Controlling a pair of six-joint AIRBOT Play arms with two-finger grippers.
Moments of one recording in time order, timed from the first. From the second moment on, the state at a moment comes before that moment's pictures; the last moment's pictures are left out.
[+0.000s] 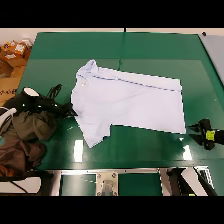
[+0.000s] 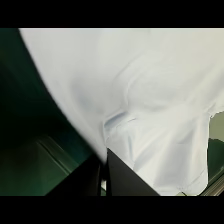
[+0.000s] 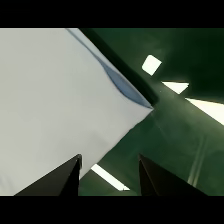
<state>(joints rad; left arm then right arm) 0.06 -1.48 0.89 0.78 -1.12 -1.13 -0.94 -0.87 0.47 -1.00 1.19 1.61</state>
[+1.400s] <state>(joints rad) 0.06 -1.07 1.12 0.80 -1.12 -1.16 -0.82 -0.94 0.90 -0.75 1.14 1.48</state>
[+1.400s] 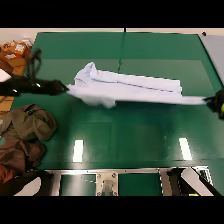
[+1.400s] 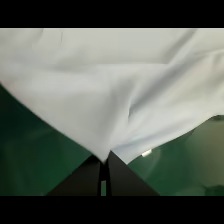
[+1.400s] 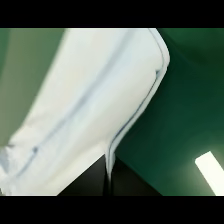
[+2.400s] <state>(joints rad) 0.06 -0.91 1.77 0.90 -1.10 -1.31 -0.78 -0.78 1.47 -0.70 1.00 1.56</state>
